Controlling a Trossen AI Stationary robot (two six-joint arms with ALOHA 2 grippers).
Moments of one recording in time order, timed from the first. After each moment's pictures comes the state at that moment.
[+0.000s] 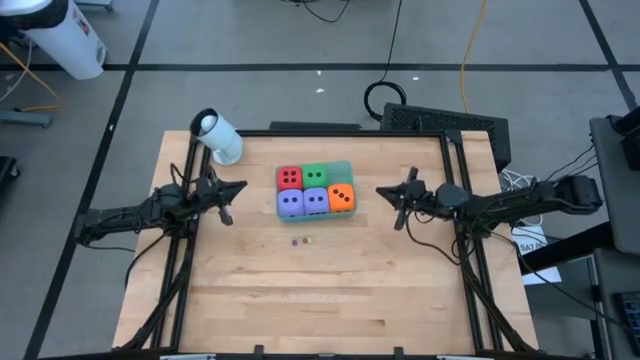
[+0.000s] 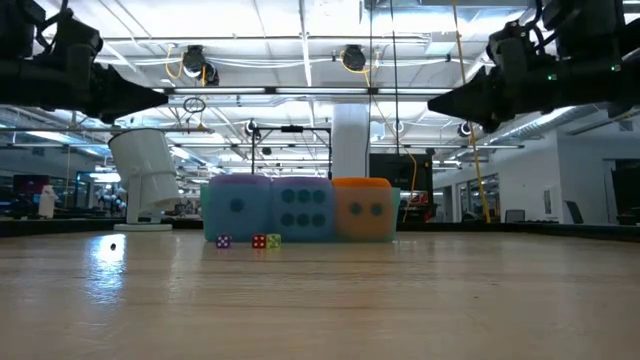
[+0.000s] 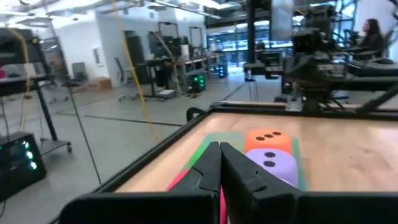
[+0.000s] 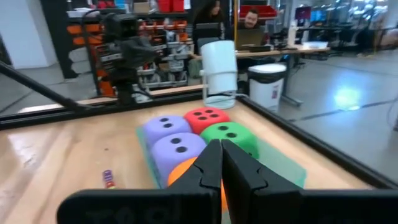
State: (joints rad) left arm 0.13 0.02 0.01 0.08 -0.26 0.11; right arm -0.07 0.94 0.15 0.79 0.25 0.06
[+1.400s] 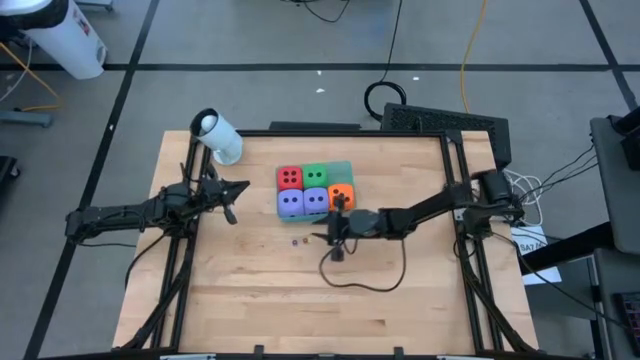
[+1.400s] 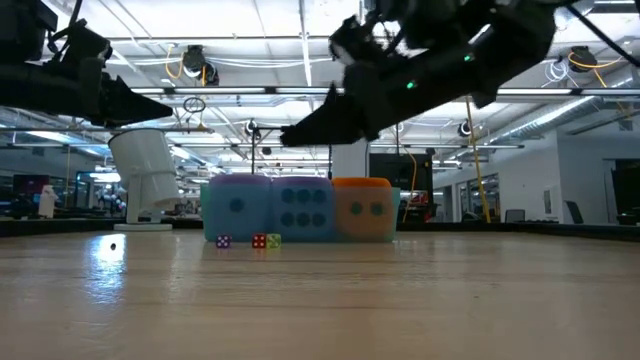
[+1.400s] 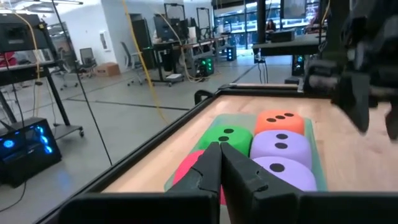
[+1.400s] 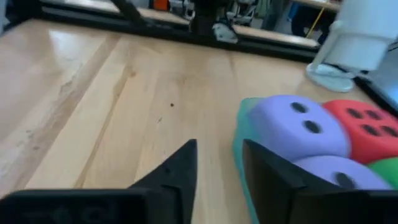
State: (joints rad) left arm 0.14 0.13 0.02 0.12 -0.30 0.10; right arm 0.13 1.81 0.85 0.63 0.20 -0.10
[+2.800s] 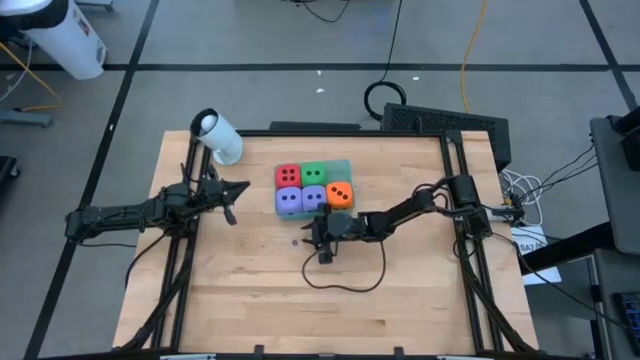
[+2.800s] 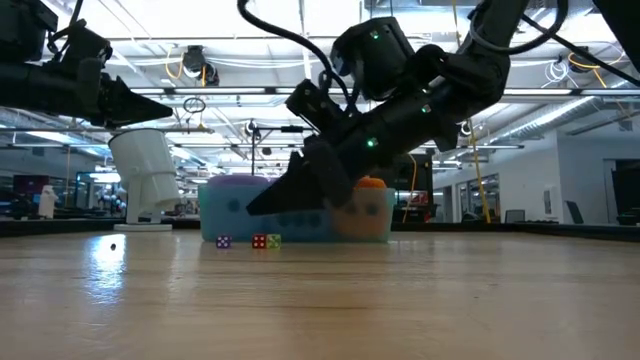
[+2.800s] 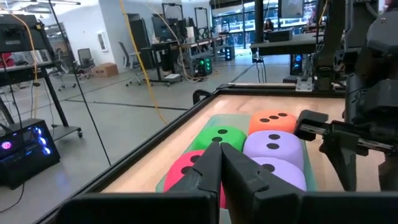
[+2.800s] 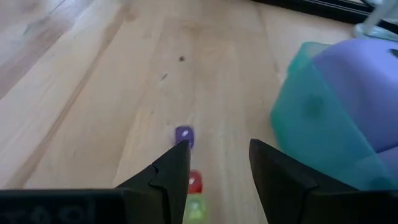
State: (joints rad) left arm 0.14 0.13 0.02 0.11 -0.29 0.11; right arm 0.08 2.08 0.98 0.56 0.14 -0.12
